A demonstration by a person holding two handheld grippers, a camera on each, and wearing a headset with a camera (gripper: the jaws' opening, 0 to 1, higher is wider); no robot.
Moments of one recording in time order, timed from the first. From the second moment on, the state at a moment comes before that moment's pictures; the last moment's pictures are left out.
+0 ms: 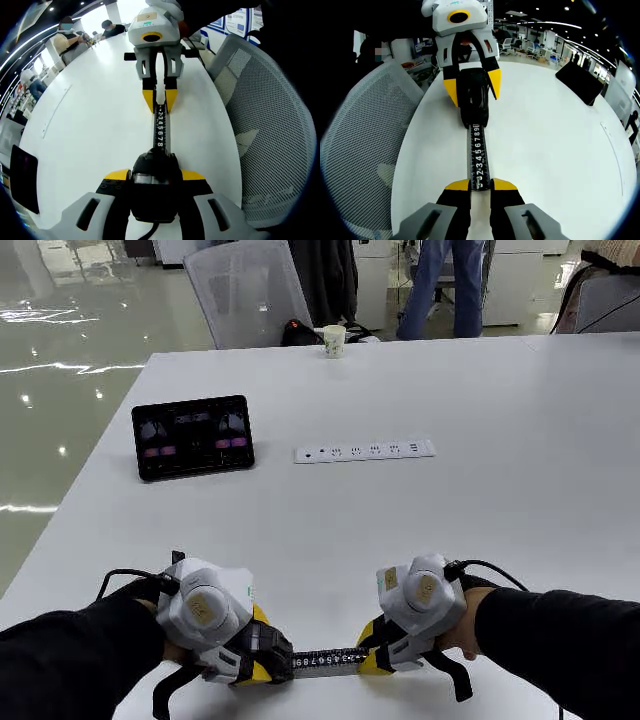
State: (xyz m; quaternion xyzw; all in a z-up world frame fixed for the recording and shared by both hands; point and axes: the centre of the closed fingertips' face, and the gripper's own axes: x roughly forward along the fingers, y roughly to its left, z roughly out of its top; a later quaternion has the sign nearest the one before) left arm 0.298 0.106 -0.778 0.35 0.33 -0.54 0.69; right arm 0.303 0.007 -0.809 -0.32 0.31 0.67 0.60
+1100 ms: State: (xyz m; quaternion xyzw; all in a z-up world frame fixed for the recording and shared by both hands) left arm 0.296 0.106 -0.775 0.35 0.33 -0.54 0.69; right arm 0.305 -0.016 -0.810 -0.33 0.31 0.66 0.60
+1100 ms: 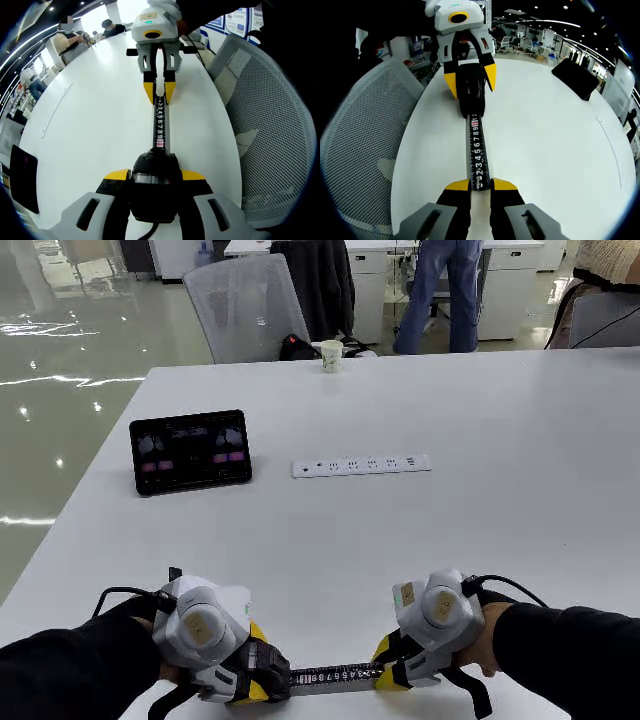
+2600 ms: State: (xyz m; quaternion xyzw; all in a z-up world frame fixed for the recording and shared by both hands) left arm 0.296 0.105 -0.775 0.35 0.33 -0.54 0.69; right arm 0.307 -0.036 -0.808 -0.33 0.32 0.65 0.60
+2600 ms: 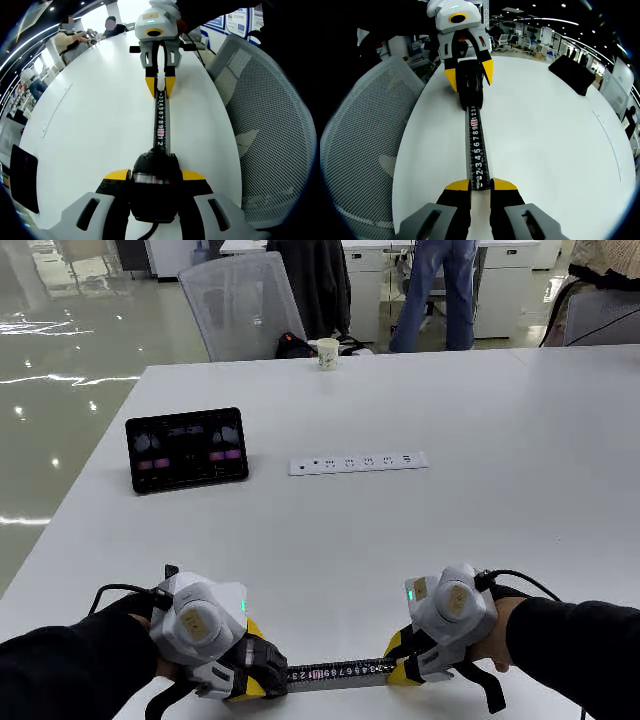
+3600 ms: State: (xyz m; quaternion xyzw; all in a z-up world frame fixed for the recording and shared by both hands) left arm 0.296 0.106 -0.775 0.35 0.33 -0.54 0.69; right arm 0.309 -0.047 -0.809 -0.33 0.32 0.65 0.60
